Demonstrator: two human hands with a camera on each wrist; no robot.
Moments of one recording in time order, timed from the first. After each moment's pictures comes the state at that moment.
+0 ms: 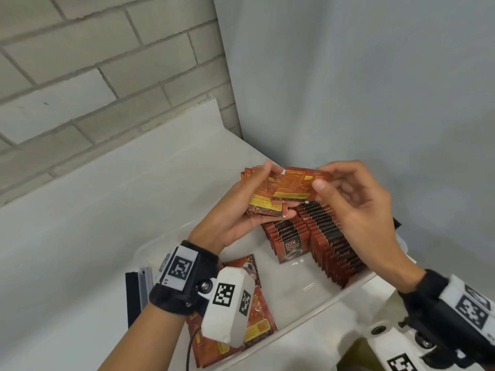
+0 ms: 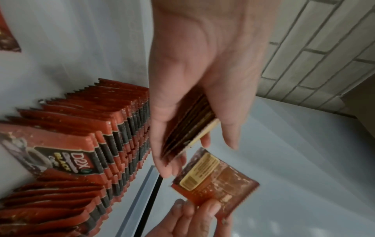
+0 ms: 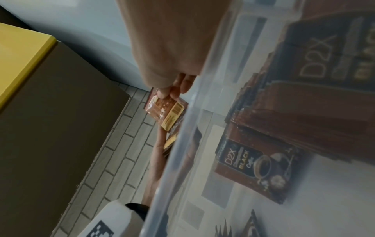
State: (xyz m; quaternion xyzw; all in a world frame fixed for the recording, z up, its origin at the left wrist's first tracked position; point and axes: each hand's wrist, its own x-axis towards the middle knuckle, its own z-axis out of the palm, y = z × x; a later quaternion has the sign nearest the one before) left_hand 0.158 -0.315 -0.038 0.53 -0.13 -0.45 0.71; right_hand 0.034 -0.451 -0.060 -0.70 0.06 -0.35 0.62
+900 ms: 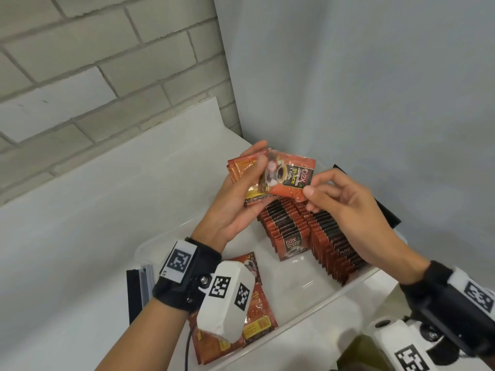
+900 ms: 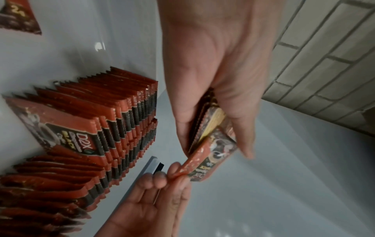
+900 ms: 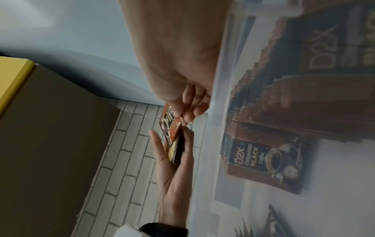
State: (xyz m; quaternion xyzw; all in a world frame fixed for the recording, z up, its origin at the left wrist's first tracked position) left_hand 0.162 -0.318 -0.042 0.45 -0.16 -0.37 0.80; right_hand 0.037 -0.453 -0.059 -0.66 0.12 -0.20 0.71
